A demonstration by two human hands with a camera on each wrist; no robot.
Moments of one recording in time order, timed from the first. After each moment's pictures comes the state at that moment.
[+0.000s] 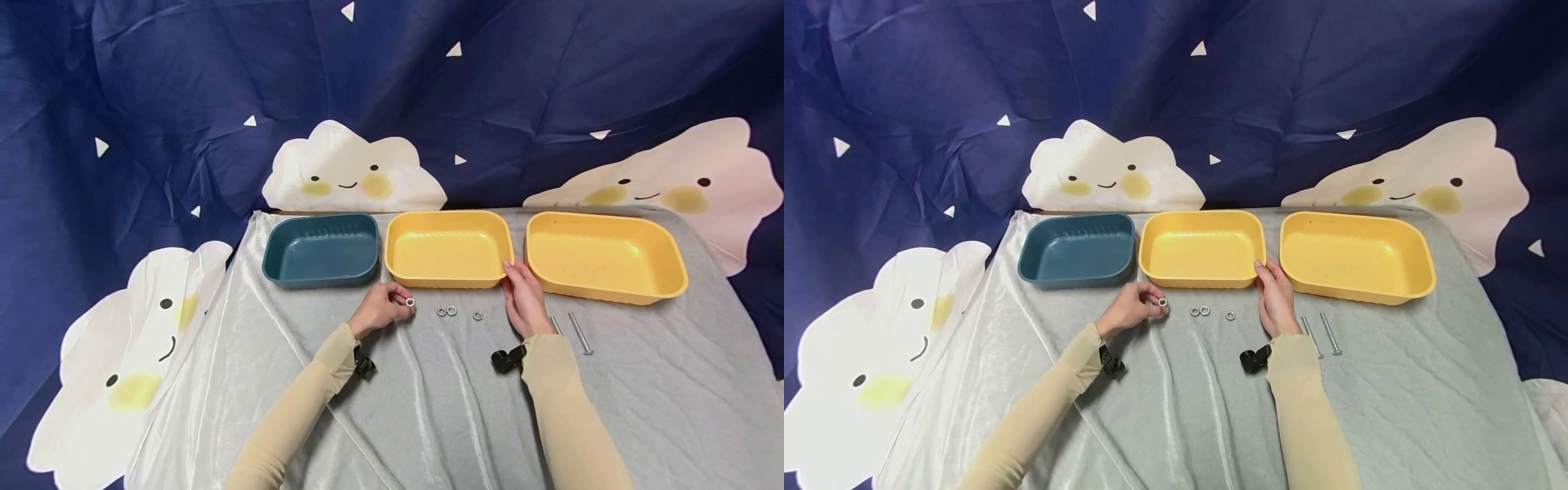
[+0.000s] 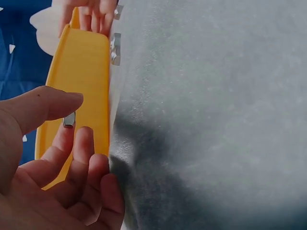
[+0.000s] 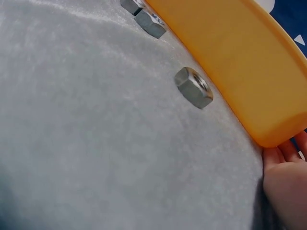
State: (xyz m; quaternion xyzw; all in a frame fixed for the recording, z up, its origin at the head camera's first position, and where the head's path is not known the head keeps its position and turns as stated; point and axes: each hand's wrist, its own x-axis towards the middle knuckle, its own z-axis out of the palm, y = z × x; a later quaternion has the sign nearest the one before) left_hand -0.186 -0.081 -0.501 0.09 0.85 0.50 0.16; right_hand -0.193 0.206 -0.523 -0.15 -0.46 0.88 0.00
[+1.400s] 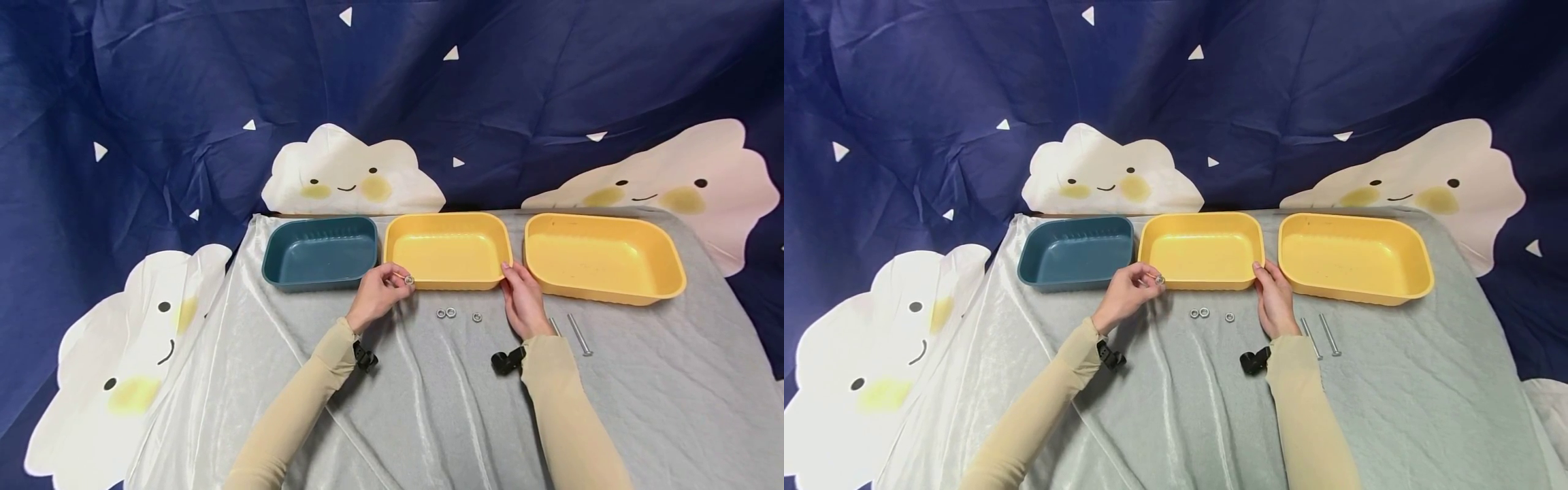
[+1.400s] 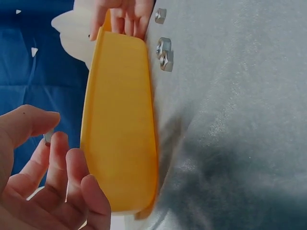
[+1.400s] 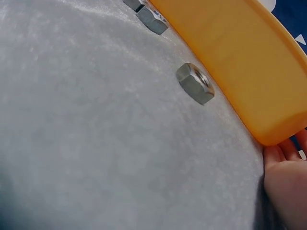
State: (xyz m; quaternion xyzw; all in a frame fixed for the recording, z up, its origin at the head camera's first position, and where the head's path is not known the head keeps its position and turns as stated) left_hand -0.189 -0.074 -0.464 0.10 0.83 0.54 0.06; right_hand -0.194 0.207 -0.525 -0.16 -0.45 0.88 0.00
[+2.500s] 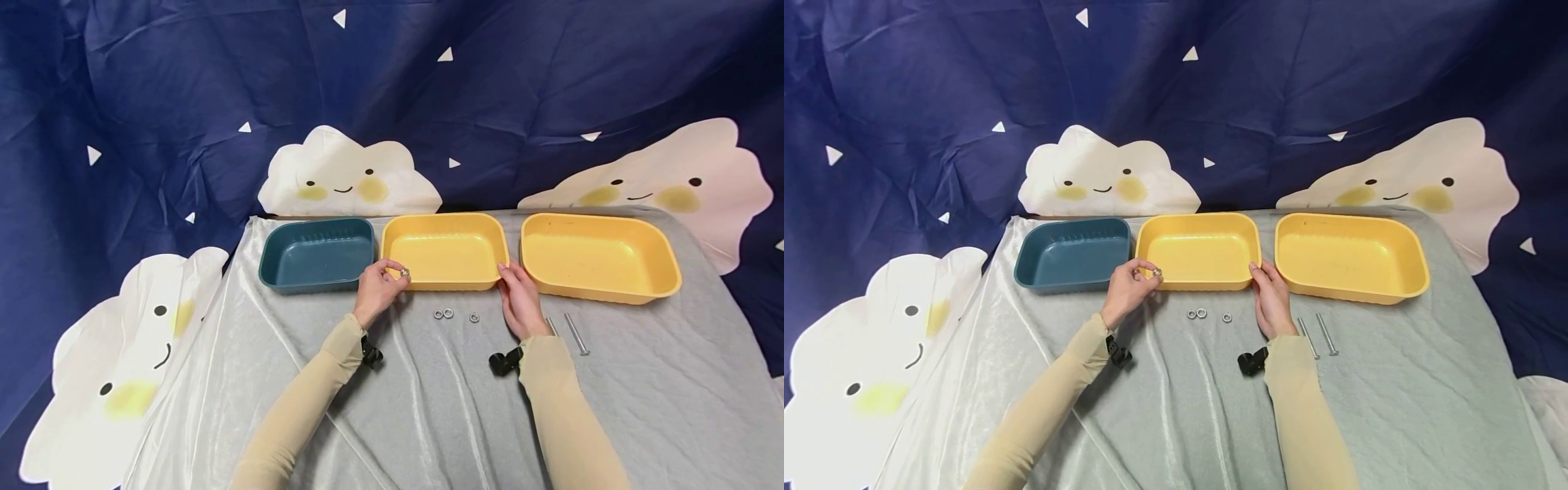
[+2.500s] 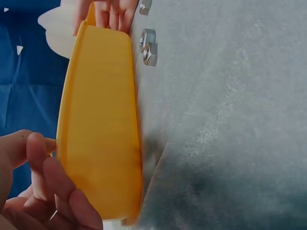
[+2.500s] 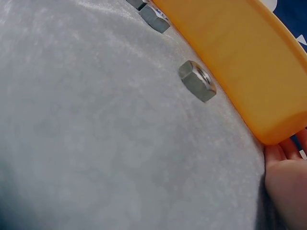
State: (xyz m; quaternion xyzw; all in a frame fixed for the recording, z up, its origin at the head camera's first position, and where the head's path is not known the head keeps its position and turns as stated) left_hand -0.204 -0.062 -0.478 0.01 0.86 0.51 0.02; right_hand -0.194 0.208 -0.528 -0.16 -0.45 0.88 0.01
